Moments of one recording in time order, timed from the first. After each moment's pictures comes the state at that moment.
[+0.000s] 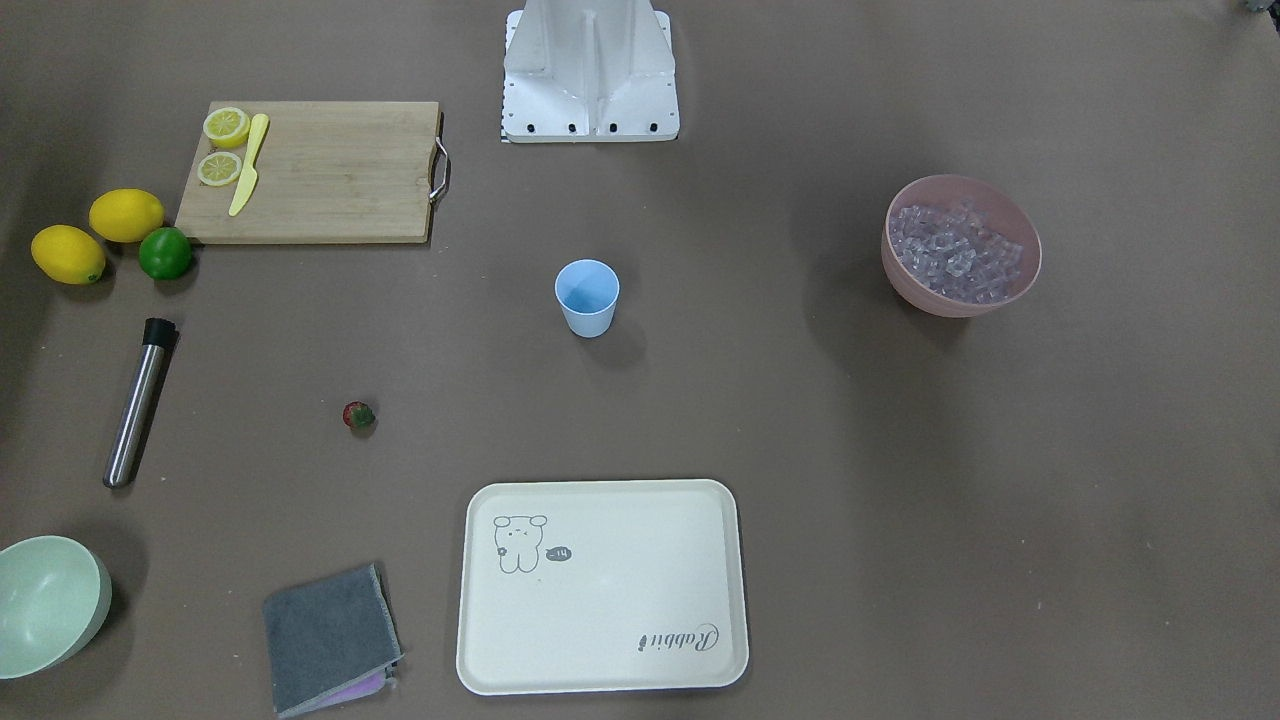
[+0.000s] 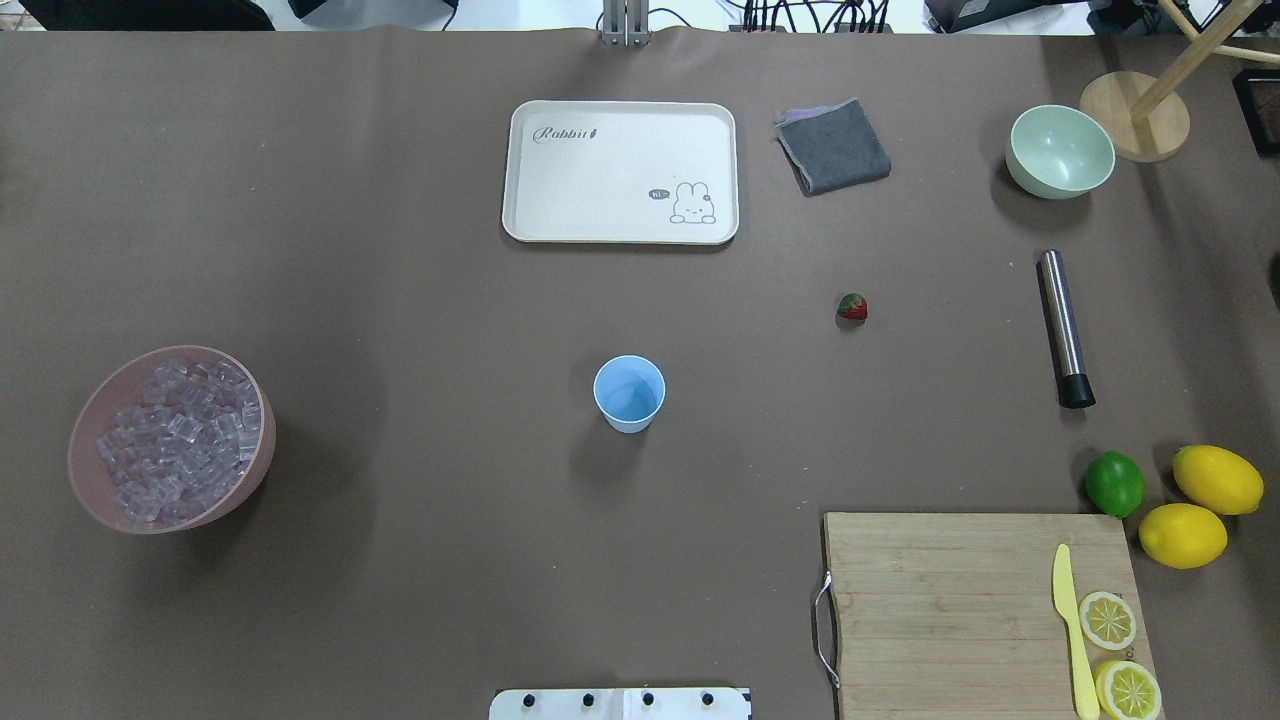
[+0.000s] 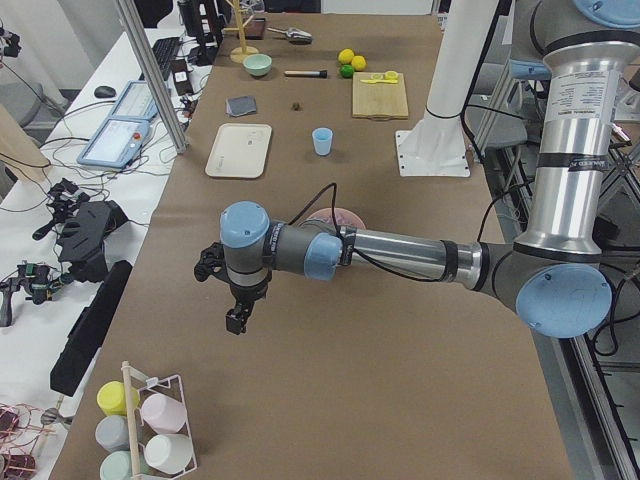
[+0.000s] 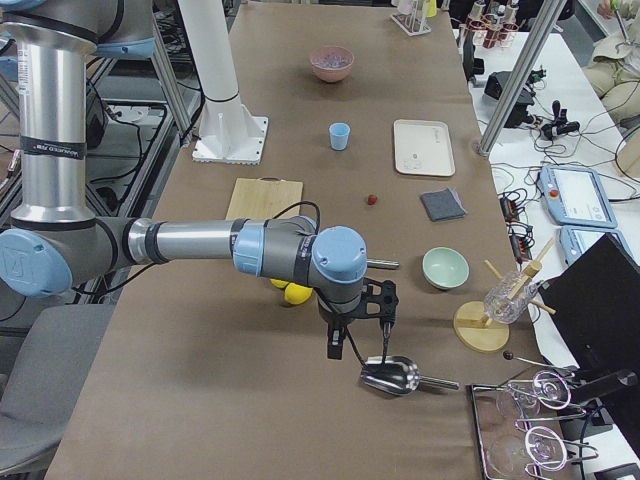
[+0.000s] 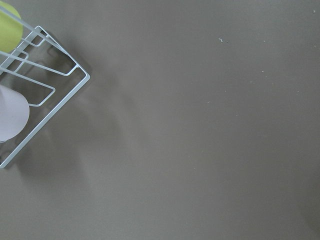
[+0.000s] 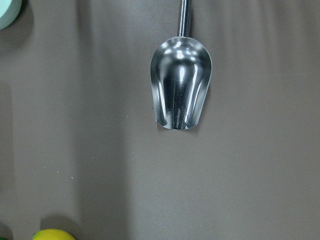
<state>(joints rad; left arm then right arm) -1.54 -1.63 -1.64 -1.65 -2.29 0.18 1.73 -1.66 1.76 -1.76 2.35 -0.10</state>
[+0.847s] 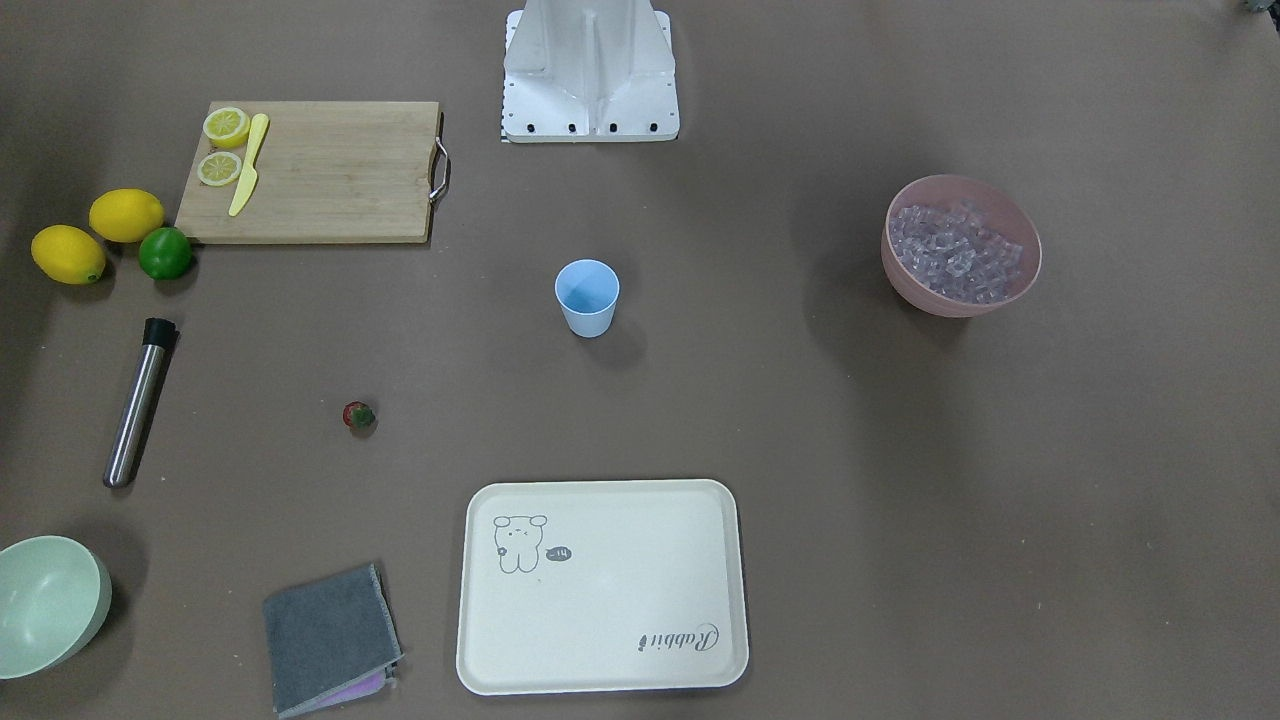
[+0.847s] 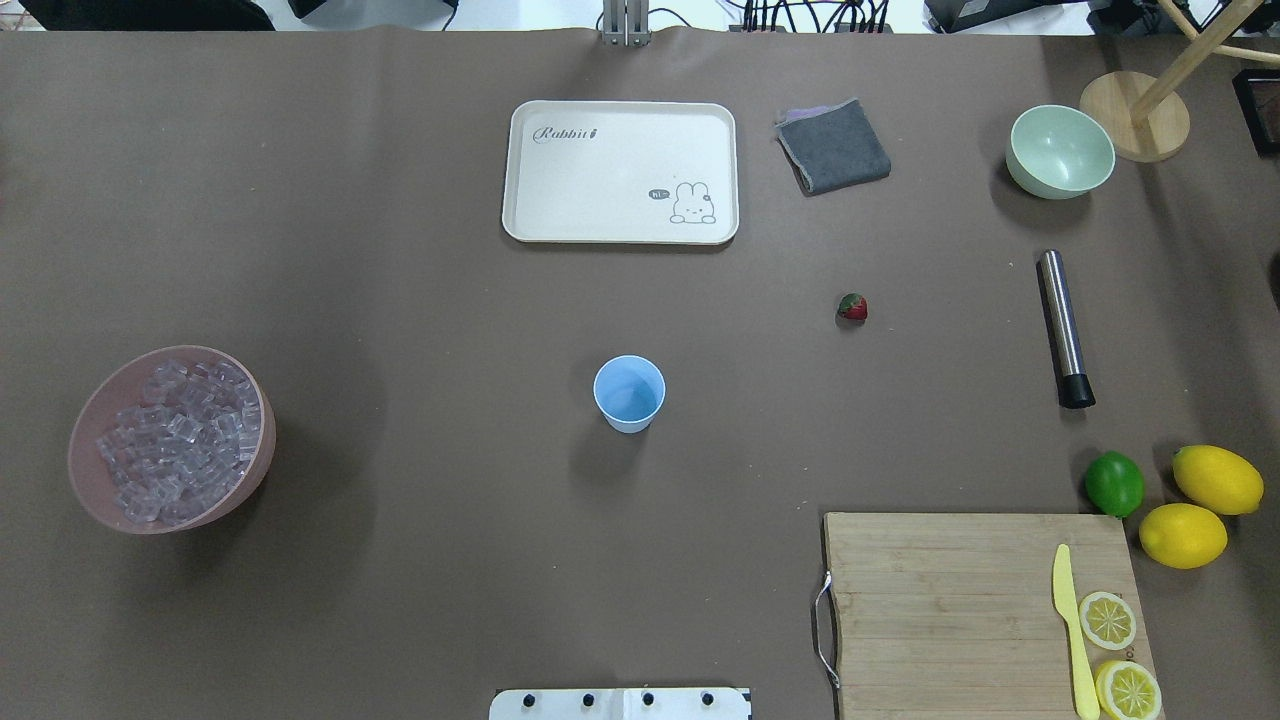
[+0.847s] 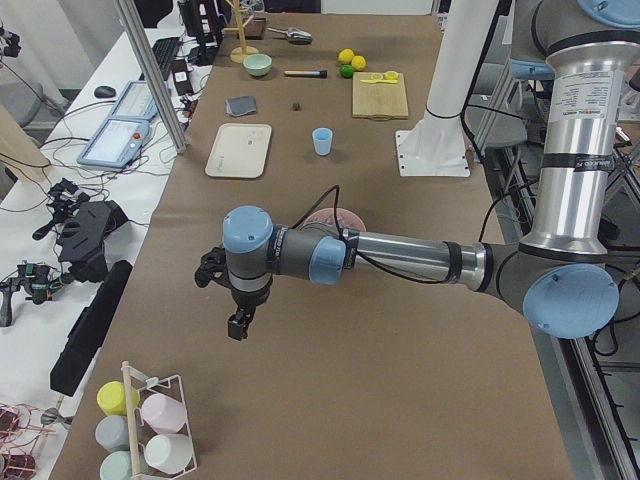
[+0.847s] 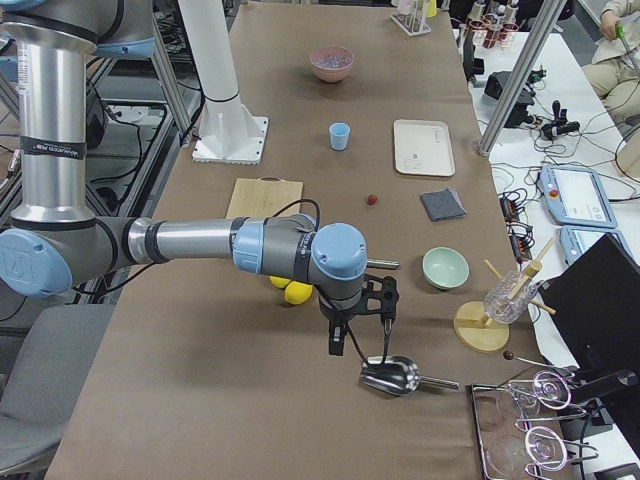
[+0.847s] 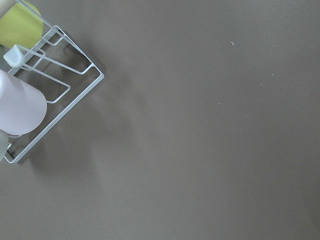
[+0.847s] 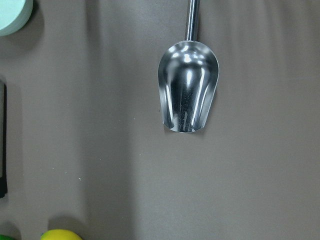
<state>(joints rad) -1.56 -1.62 -1.64 -1.65 -2.29 0.18 1.73 -1.66 1.77 -1.76 2.37 -0.10</state>
